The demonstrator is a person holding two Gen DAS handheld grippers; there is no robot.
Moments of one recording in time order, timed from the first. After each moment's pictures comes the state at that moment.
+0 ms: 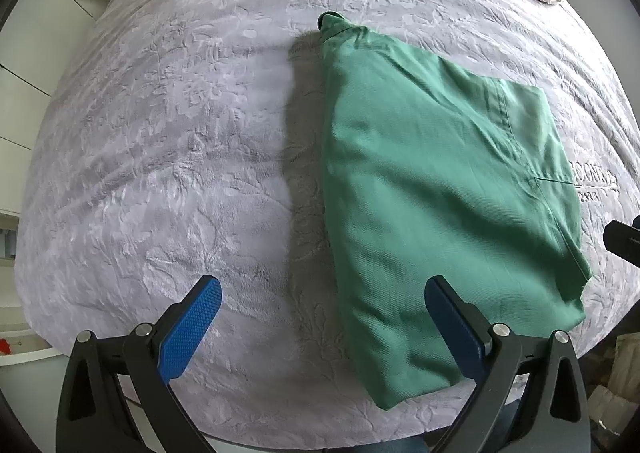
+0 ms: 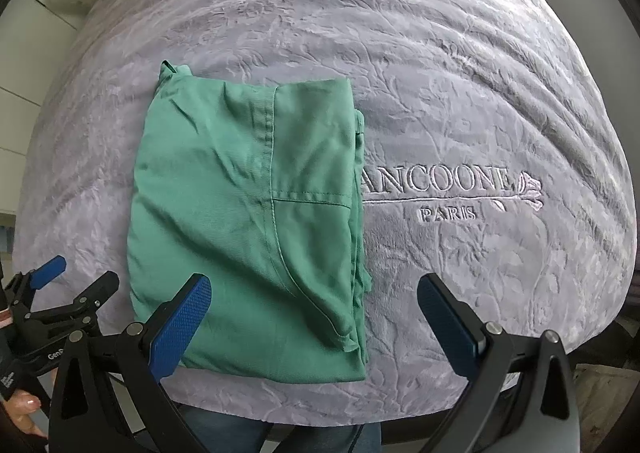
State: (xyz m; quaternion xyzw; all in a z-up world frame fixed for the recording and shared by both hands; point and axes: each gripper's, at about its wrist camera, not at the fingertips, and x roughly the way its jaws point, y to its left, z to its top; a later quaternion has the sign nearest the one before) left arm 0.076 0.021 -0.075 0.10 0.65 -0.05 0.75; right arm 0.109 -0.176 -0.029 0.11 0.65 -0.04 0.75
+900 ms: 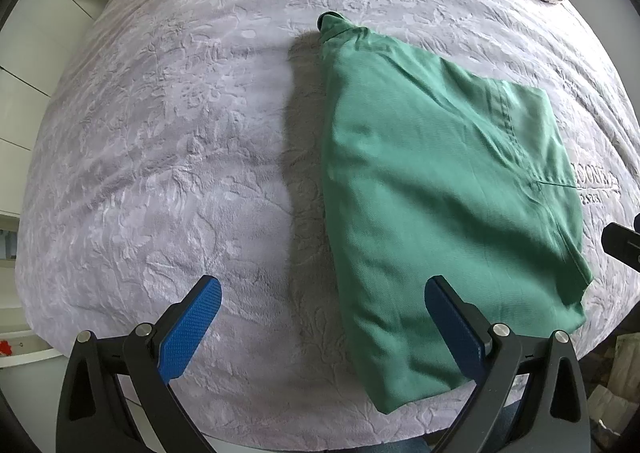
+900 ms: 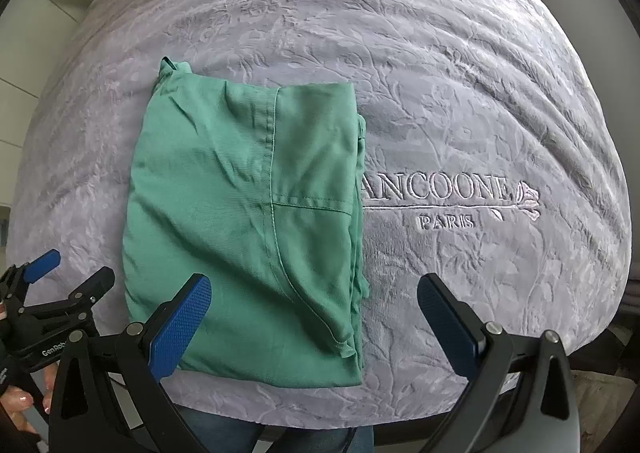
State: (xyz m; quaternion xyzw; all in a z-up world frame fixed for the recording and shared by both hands) left arm 0.080 0.019 -0.076 0.10 0.65 -0.05 0.75; right arm 0.115 -0.173 -0.030 0.10 0.66 -0.04 0.75
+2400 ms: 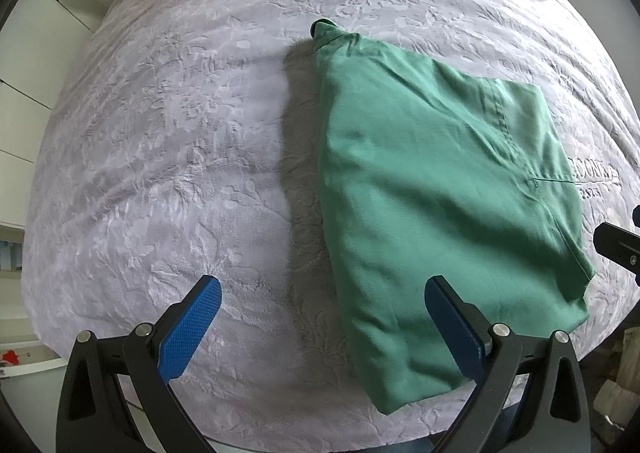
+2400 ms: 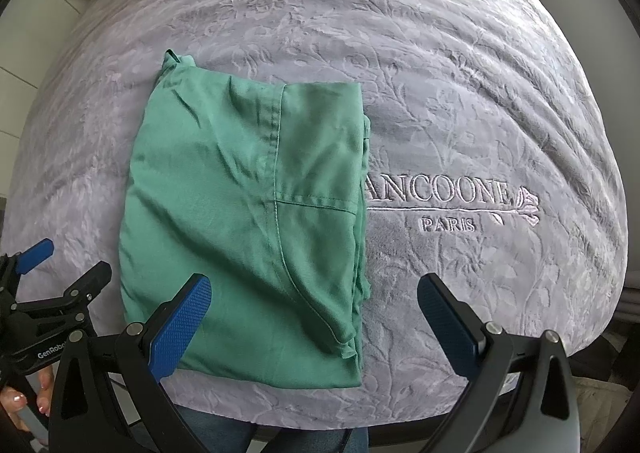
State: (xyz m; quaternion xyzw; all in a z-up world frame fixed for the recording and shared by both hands) left arm 0.078 0.015 -0.072 0.13 0.64 -0.06 0.76; right arm 0.115 -0.168 -0.031 0.08 0.66 -0.03 0.75
